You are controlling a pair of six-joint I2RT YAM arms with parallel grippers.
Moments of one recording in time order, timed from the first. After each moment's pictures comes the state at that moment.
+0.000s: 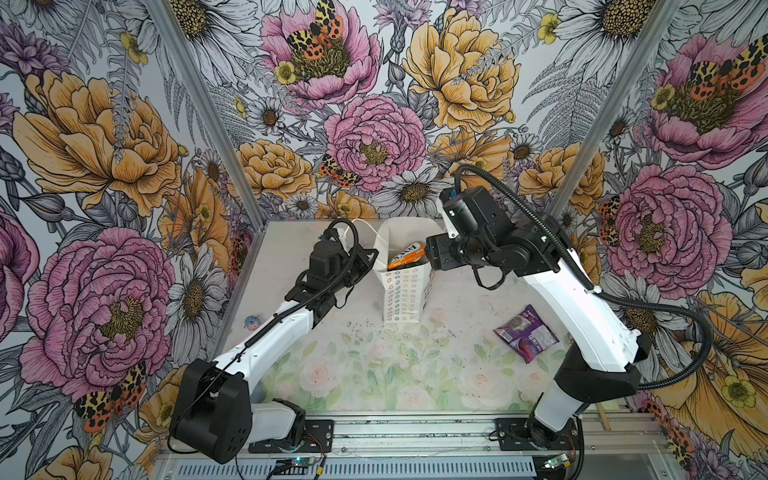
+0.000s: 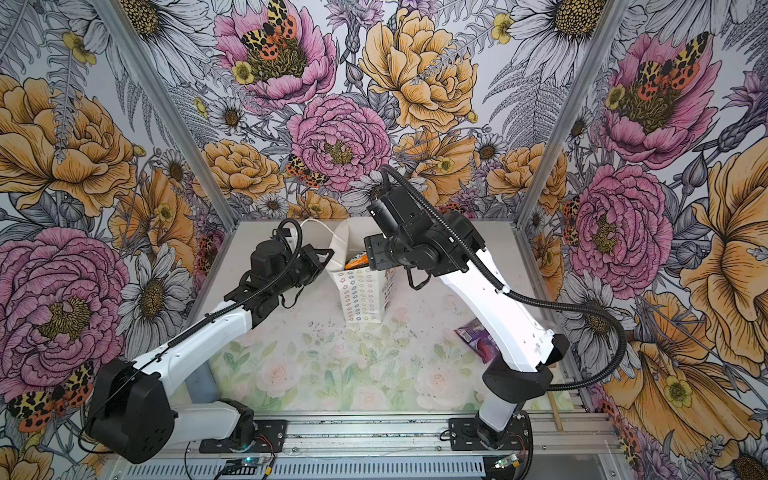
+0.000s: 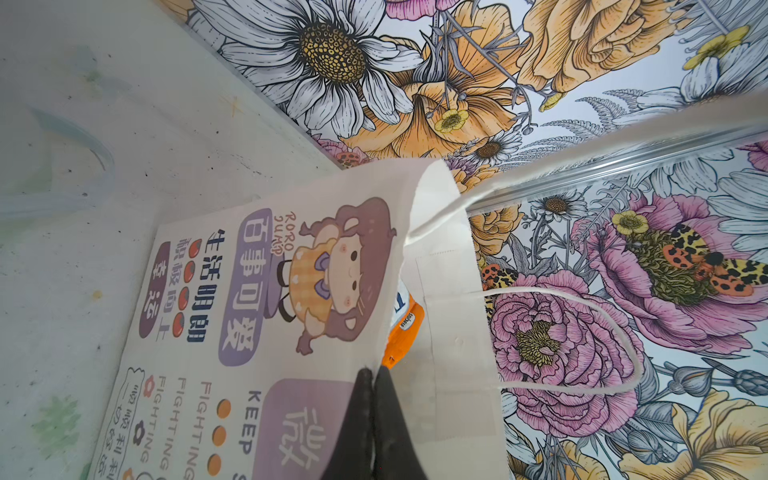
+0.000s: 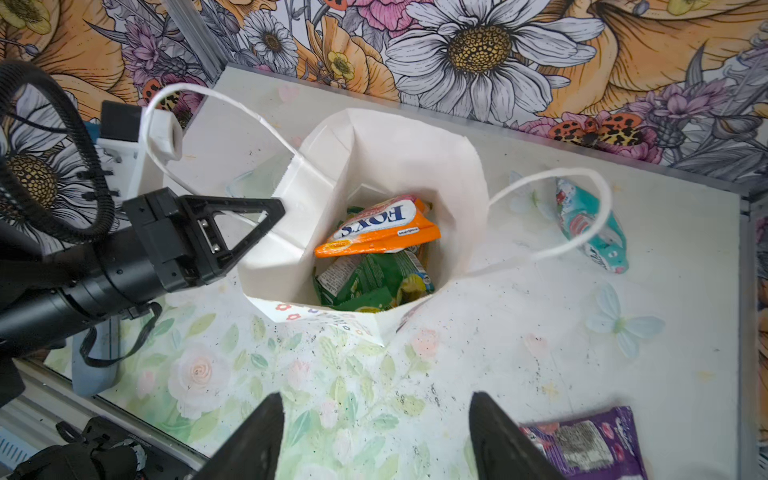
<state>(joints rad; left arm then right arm) -0.40 1.31 0.92 0.11 0.24 -1.06 0.82 1.67 2.29 -1.48 0.28 0.40</state>
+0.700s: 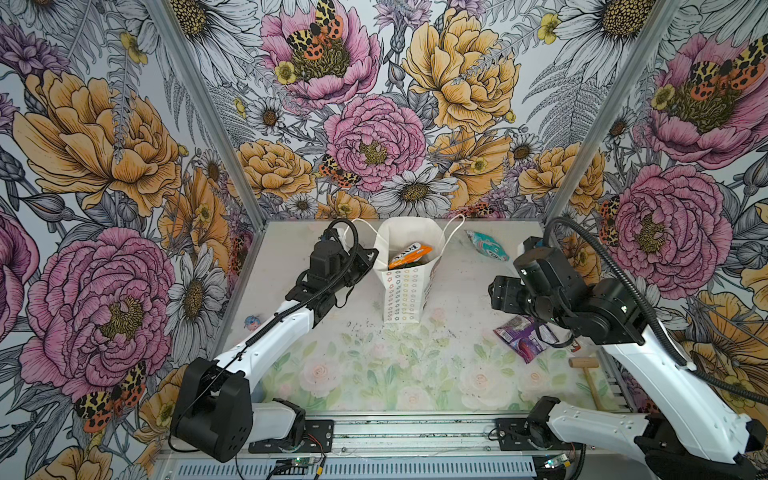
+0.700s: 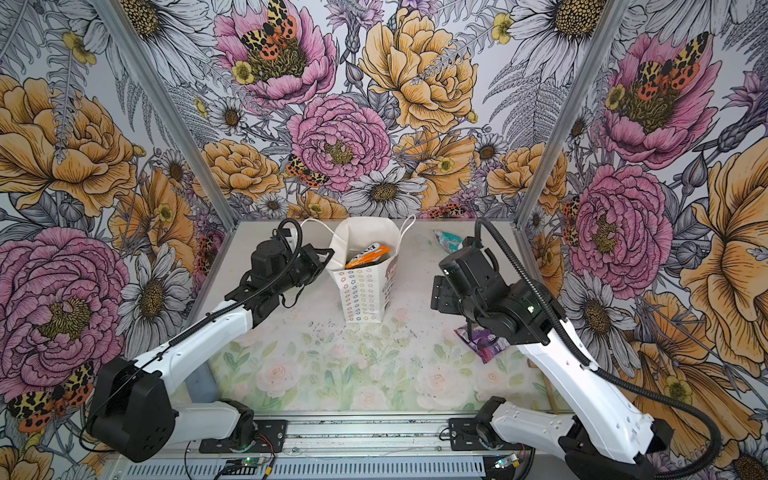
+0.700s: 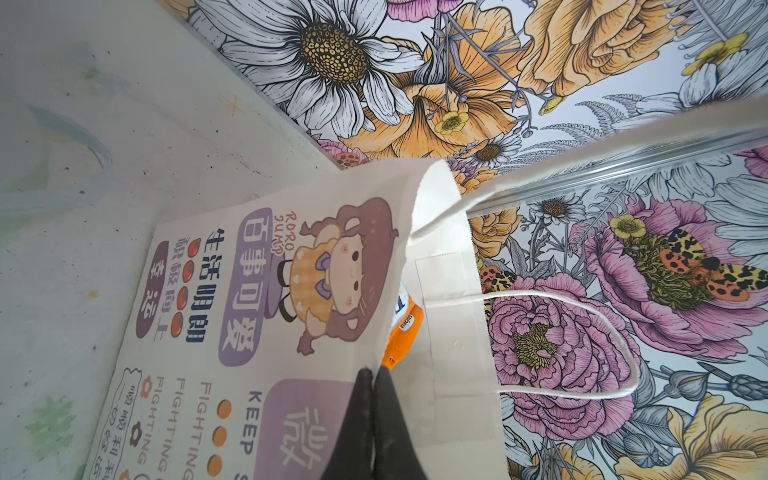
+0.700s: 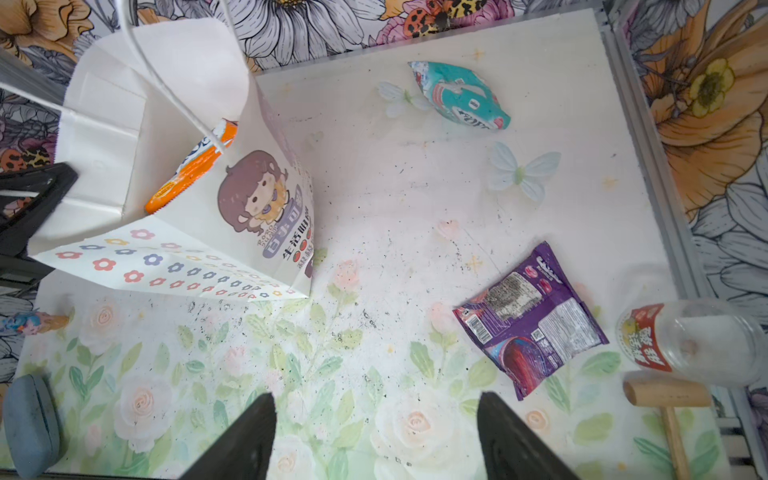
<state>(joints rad) -0.40 1.32 0.92 0.11 0.24 -1.08 0.69 1.05 1.50 -1.37 0.34 0.71</state>
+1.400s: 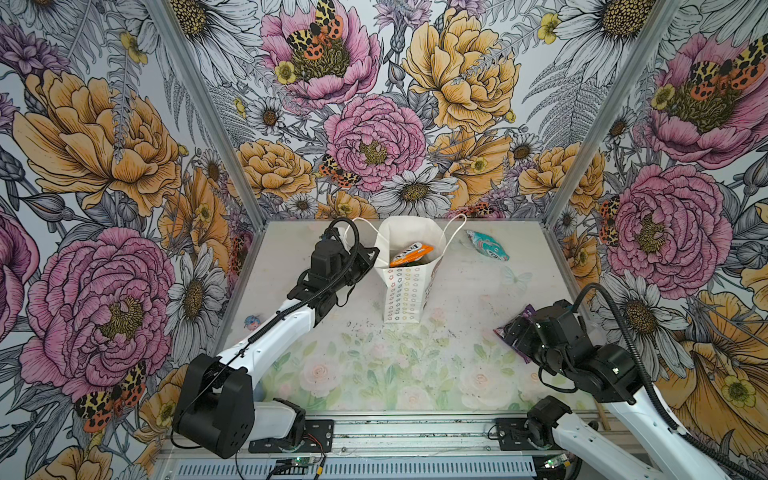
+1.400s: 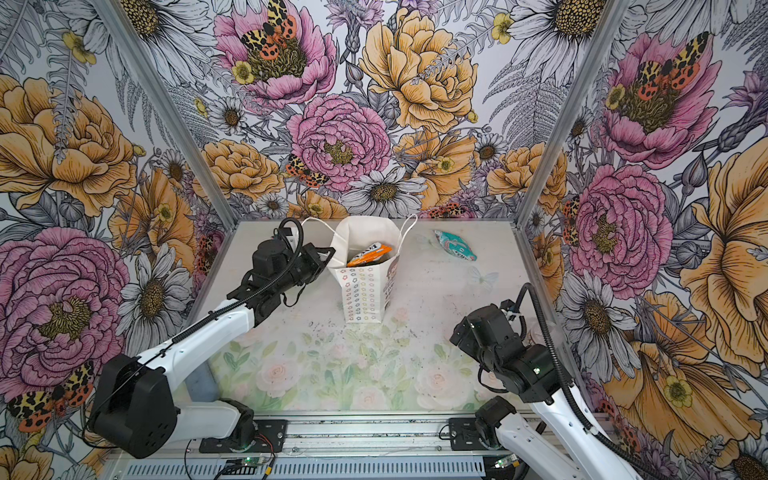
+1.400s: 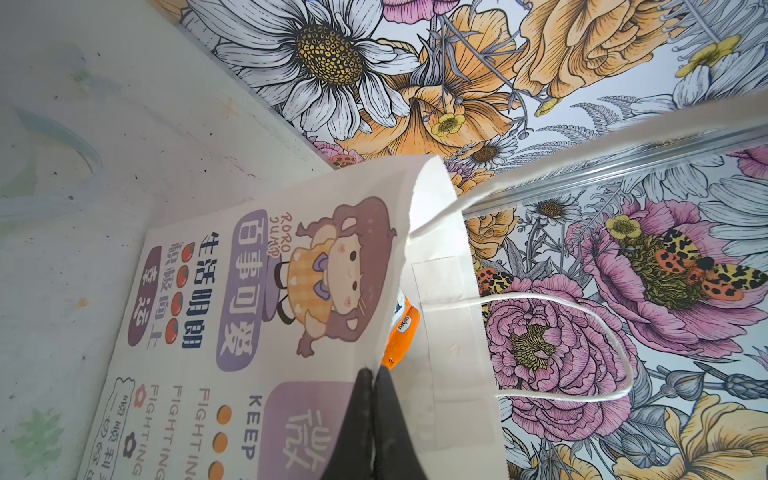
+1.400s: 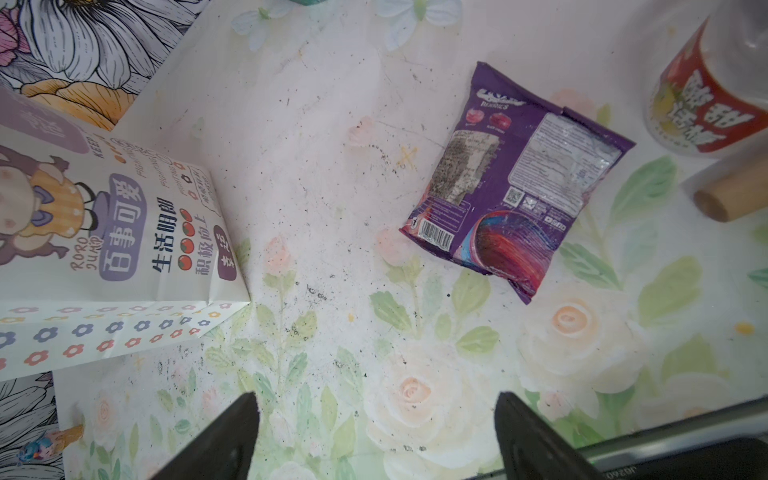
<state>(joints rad) -0.40 1.33 0.92 0.14 0.25 -1.08 0.51 0.65 0.84 -1.18 0.21 1.06</state>
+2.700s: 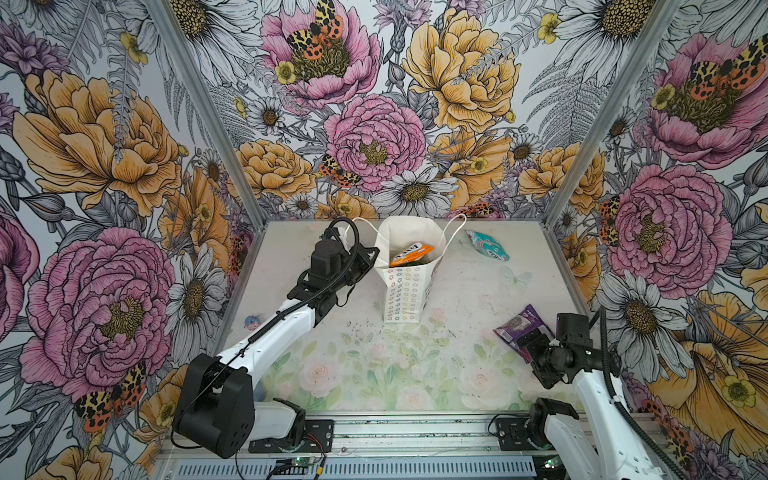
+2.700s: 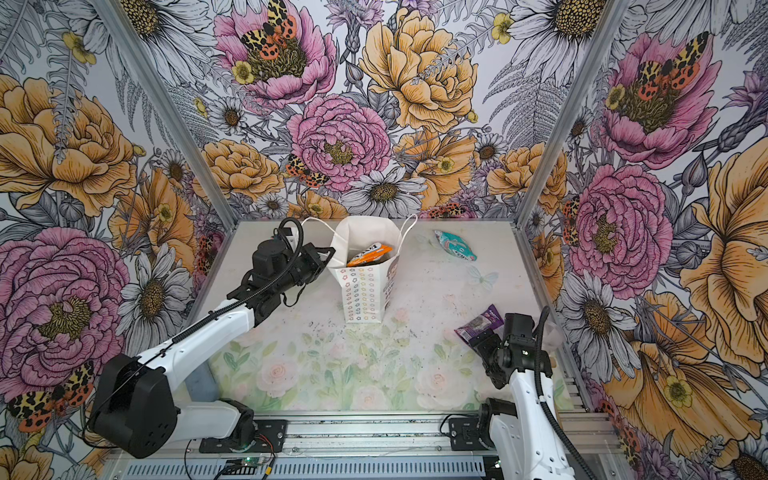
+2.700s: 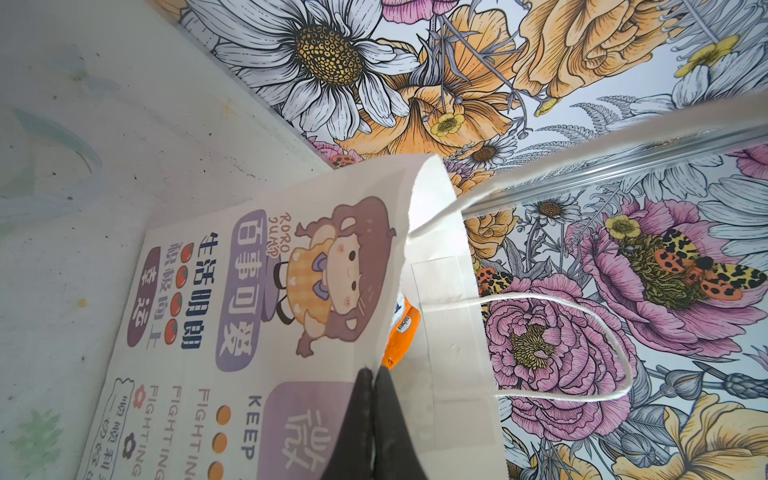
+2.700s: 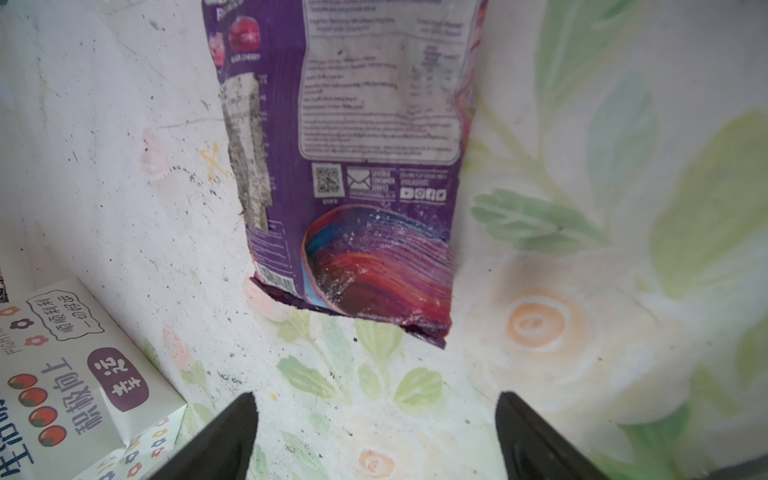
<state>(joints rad) -0.40 1.33 0.92 0.15 0.25 -1.08 -0.23 0.75 0.51 -0.93 -0.25 0.83</state>
